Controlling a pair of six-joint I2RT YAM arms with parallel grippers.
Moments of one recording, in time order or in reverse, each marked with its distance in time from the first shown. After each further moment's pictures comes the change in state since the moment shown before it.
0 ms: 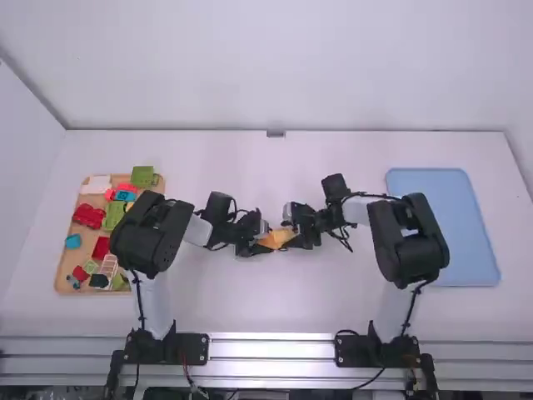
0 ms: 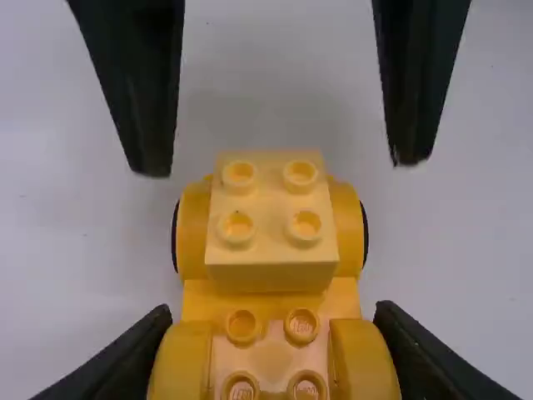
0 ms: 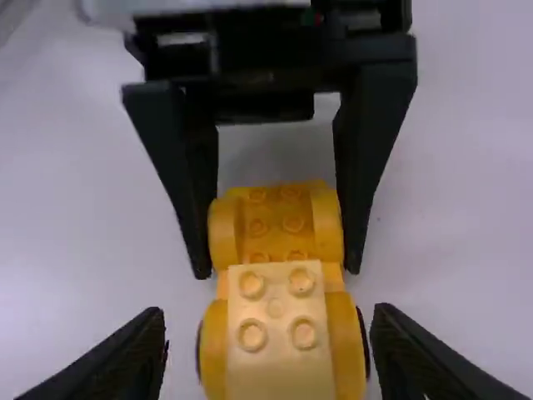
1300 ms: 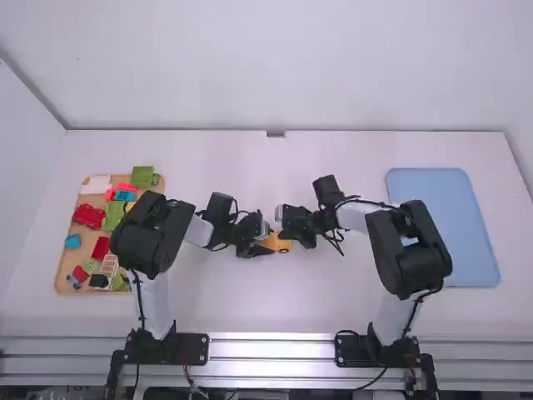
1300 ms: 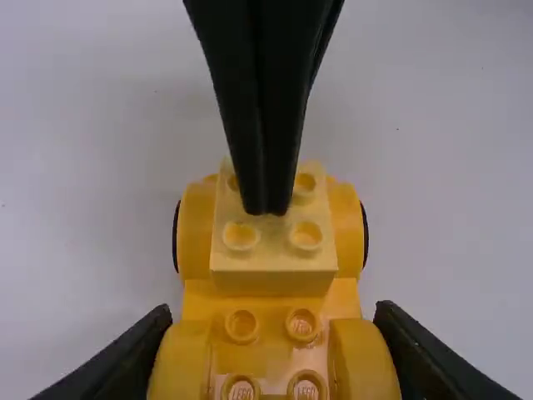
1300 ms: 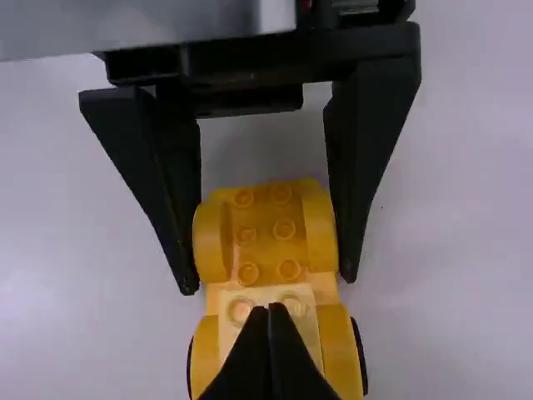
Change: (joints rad) left arm -0.005 0.000 0.000 -0.003 0.005 0.008; right arm 0.088 -0.066 -0.055 0.083 0.201 0.166
